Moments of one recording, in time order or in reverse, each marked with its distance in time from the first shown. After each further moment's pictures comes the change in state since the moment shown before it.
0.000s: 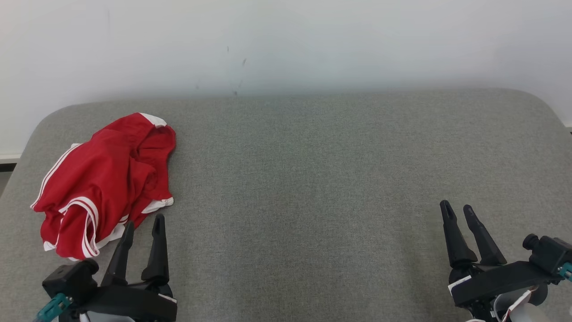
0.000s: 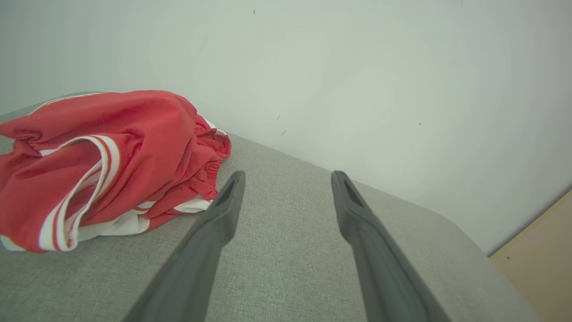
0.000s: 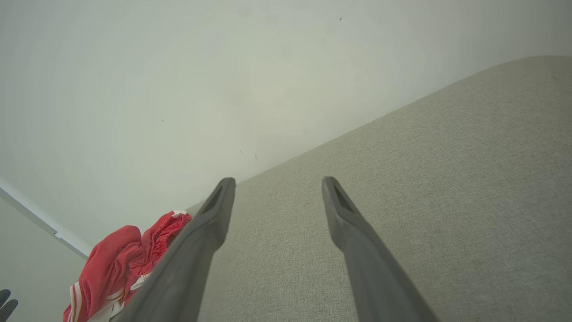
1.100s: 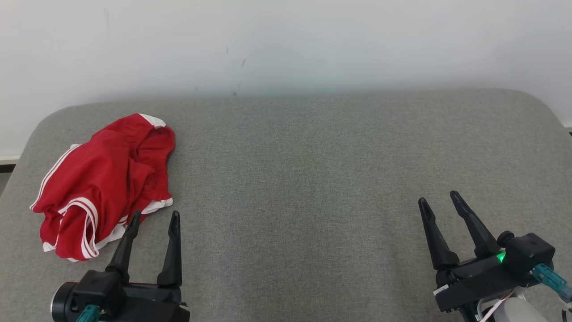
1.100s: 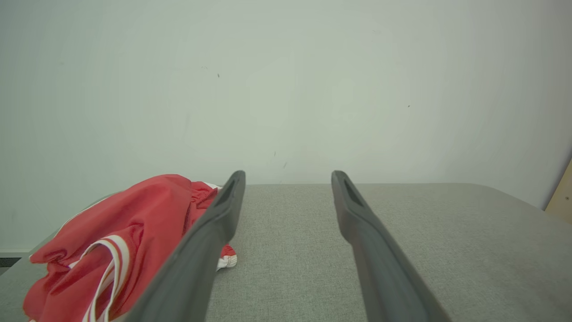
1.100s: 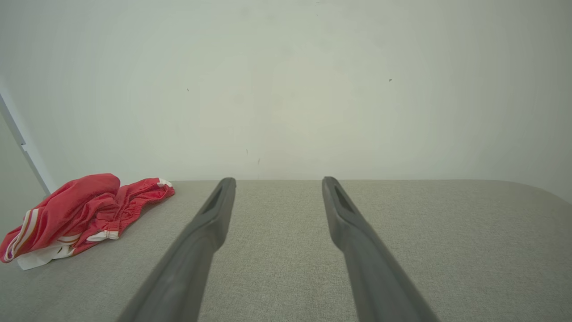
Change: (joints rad) left arm 0.021 0.006 -0.032 -0.067 0.381 0.017 -0.103; right arm -0.034 -0.056 0.106 -0.034 -0.359 -0.047 -0.102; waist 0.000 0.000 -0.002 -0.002
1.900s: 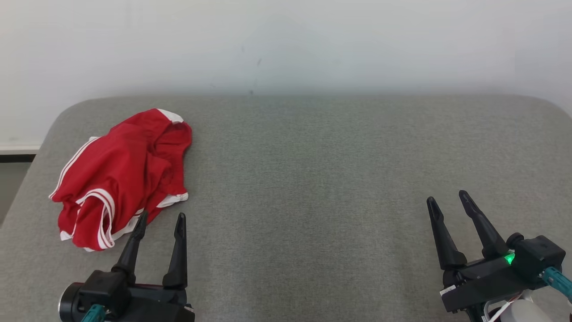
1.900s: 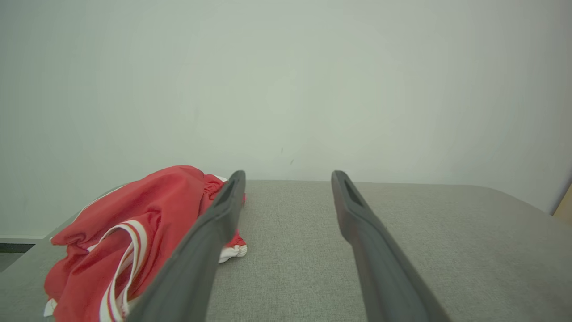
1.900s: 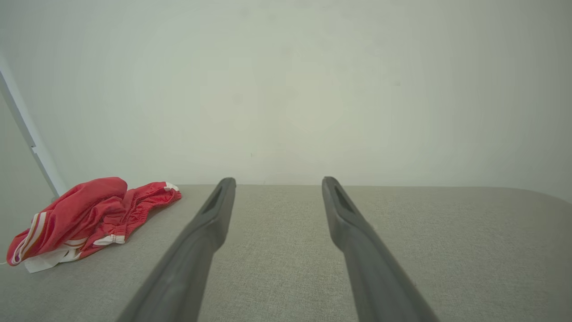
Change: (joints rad) left arm -0.001 -0.027 0.012 0.019 0.009 -0.028 0.000; right arm 0.022 0.007 -0.045 -0.016 -0.016 0.014 -0.004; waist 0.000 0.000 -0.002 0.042
